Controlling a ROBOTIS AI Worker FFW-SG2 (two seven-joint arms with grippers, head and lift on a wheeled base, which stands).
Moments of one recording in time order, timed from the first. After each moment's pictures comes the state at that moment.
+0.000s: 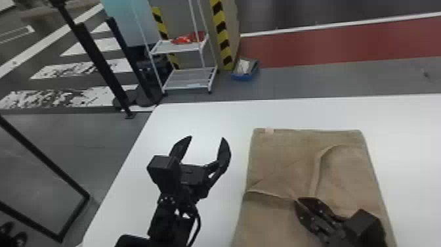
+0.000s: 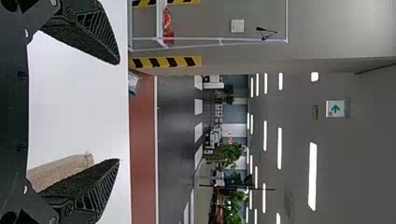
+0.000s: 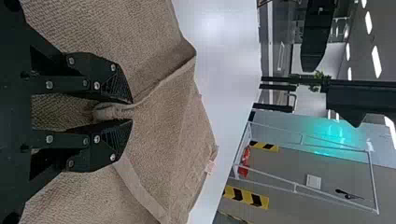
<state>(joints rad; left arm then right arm) 0.41 0.09 0.03 -2.00 0.07 0.05 0.00 0.30 -0.17 0.36 -1.73 0.19 0.09 0.38</state>
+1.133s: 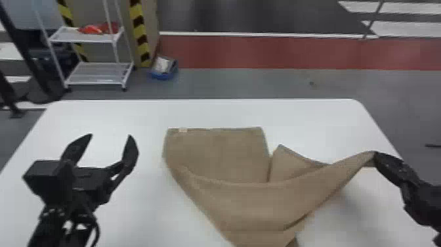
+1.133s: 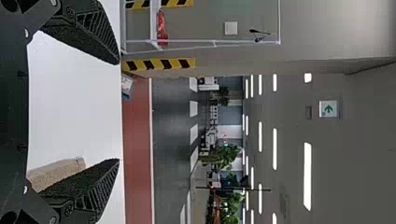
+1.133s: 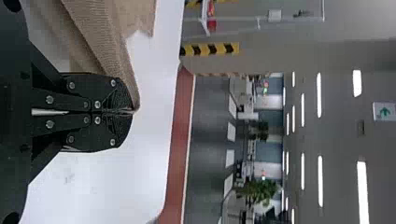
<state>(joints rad) 0.41 0.09 0.03 -2.00 0.06 0.04 0.00 0.37 -0.19 -0.50 -1.87 -0.23 0.19 0.56</state>
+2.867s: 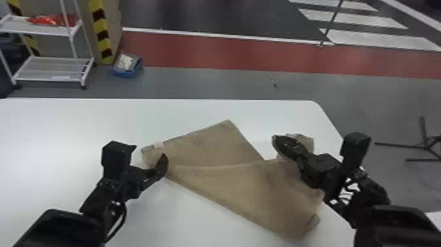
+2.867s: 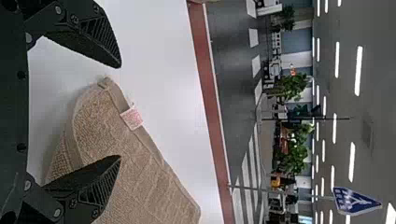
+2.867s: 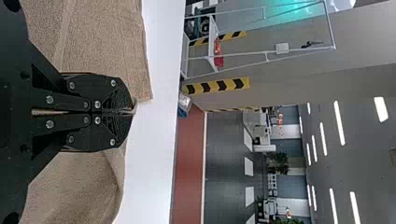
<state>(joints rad) 0.04 0.07 -0.22 -1.53 -0.02 0.22 -0.10 0.18 -0.16 -0.24 -1.83 -0.14 0.36 0.57</state>
